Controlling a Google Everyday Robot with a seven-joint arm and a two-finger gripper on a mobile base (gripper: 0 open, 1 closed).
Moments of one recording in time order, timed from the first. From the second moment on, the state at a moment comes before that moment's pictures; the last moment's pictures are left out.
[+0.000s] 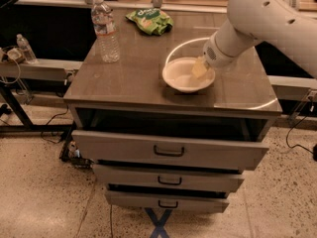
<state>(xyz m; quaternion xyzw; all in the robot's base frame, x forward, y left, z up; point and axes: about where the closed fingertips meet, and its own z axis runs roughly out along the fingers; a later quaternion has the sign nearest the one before) 0.669 -0.149 0.844 -0.28 0.92 0.05 0.27</state>
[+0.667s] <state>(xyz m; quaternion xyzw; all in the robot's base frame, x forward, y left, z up) 0.657 -0.162 0.903 -0.24 0.92 0.04 0.32</state>
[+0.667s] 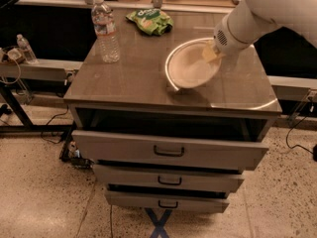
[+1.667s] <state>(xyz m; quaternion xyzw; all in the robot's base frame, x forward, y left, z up) 0.717 -0.154 0.934 -0.11 0.91 0.08 0.40</state>
